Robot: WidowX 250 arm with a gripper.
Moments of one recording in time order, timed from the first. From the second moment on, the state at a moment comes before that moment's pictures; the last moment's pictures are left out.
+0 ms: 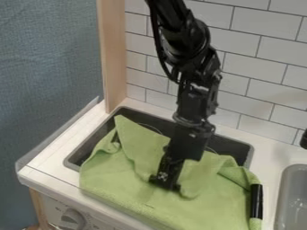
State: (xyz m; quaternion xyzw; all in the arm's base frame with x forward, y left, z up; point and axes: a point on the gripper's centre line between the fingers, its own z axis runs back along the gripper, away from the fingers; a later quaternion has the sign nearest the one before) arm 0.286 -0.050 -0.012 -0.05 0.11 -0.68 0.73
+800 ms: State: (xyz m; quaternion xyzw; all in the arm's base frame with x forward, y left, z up) arm 0.337 -0.055 0.036 0.00 0.05 -0.68 0.73
